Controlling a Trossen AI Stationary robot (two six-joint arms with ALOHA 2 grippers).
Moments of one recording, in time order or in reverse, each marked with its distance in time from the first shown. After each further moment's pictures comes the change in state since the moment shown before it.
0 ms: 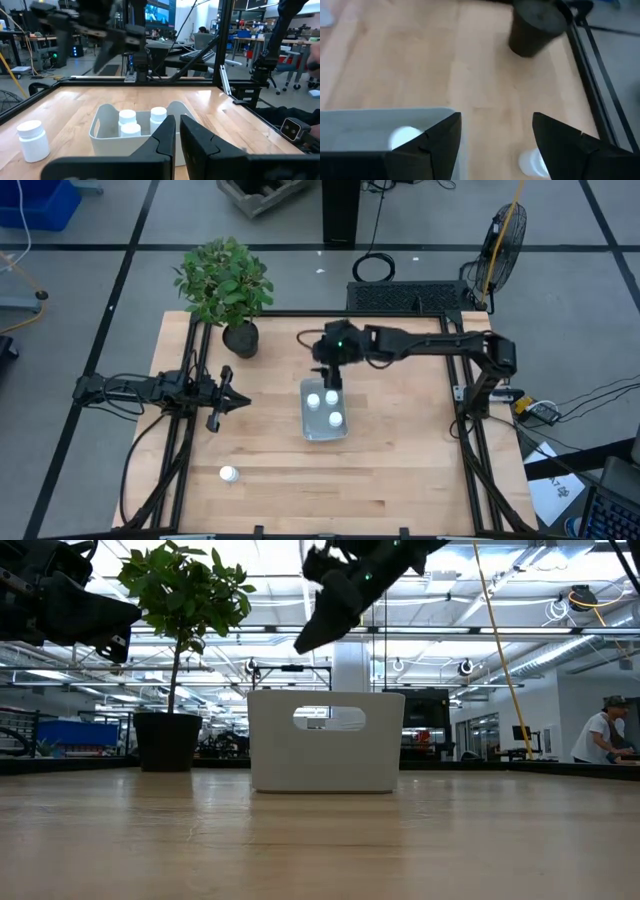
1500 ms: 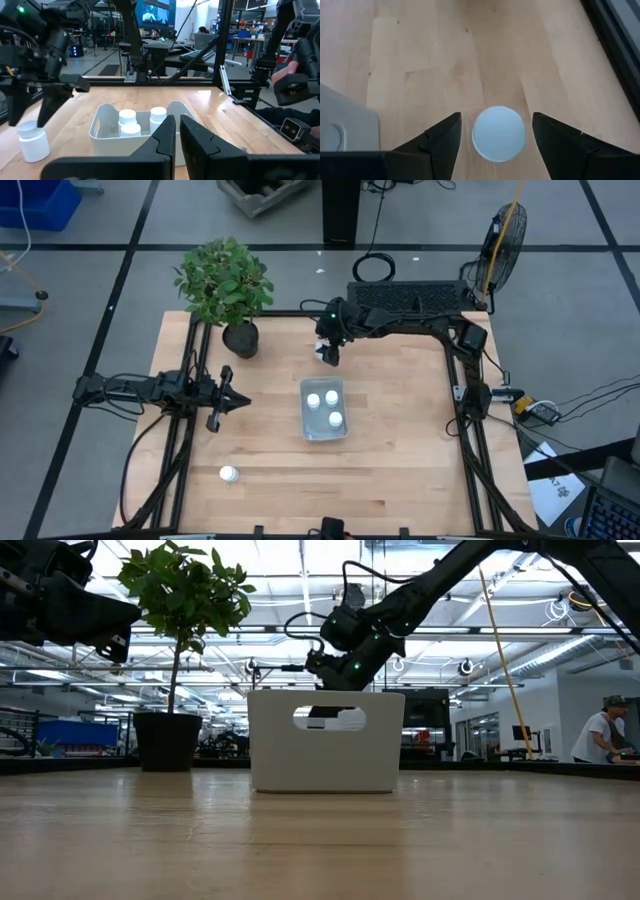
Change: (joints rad) left arm 0.000 0.000 0.000 0.000 0.000 0.000; right arm -0.273 0.252 -0.001 0.105 -0.216 0.037
